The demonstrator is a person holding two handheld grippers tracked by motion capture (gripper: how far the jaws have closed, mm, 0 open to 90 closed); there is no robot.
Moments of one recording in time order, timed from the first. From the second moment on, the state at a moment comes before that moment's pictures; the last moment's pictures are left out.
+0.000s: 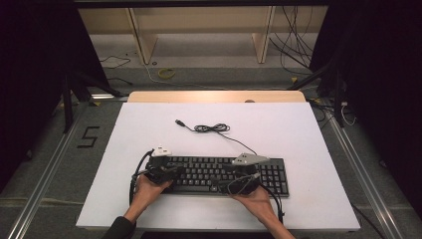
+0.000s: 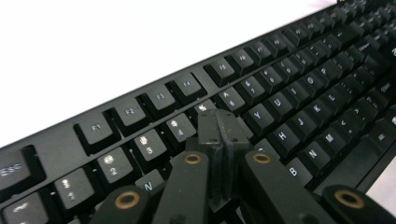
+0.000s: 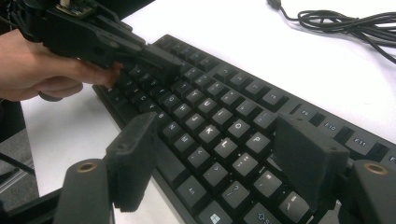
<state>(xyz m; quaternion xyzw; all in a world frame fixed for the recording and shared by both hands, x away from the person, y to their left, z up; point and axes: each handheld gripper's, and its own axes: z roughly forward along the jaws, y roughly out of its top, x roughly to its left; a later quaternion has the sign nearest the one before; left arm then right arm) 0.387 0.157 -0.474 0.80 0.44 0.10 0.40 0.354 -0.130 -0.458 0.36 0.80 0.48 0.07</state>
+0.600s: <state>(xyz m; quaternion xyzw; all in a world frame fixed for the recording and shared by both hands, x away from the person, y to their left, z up) 0.377 0.172 -0.460 0.78 0.44 0.08 0.44 0.361 -0.128 -0.458 0.36 0.80 0.48 0.07</state>
